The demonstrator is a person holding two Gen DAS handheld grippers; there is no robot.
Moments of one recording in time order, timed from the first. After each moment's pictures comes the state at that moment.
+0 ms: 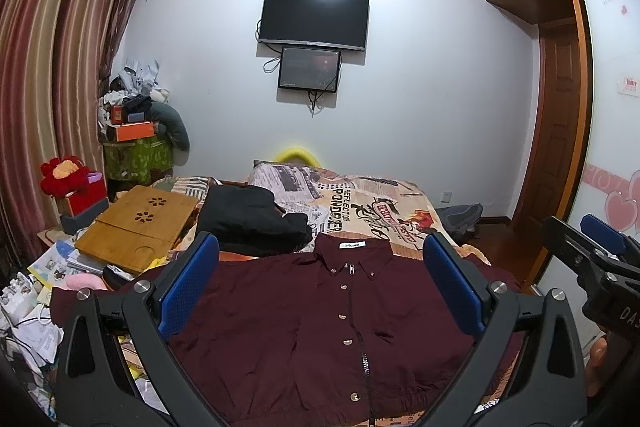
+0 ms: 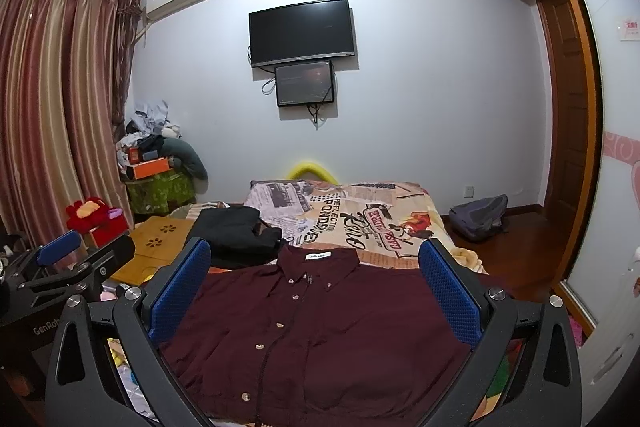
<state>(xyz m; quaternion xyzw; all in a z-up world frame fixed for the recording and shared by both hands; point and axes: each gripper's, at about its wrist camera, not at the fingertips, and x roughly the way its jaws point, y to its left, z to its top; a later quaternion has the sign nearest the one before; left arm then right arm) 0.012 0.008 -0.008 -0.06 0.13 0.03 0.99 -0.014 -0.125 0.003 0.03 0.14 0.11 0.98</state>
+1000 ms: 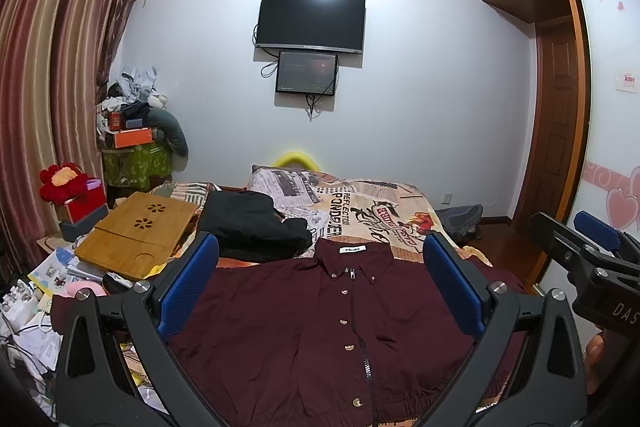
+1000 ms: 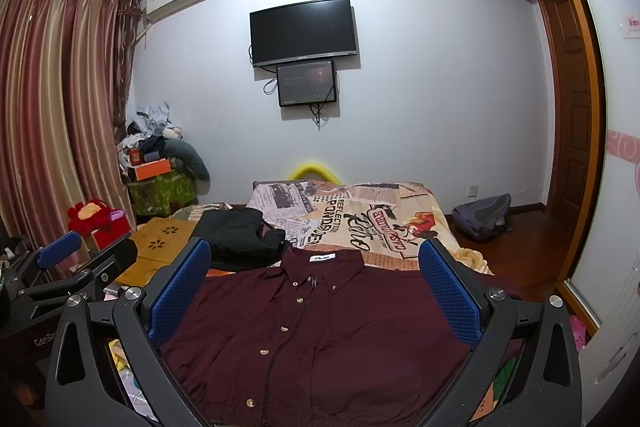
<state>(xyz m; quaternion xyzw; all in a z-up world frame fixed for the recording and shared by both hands) 0.010 0.011 -0.008 -0.05 0.12 0.03 0.99 -0.010 -0.125 0.005 0.03 0.14 0.11 0.98</state>
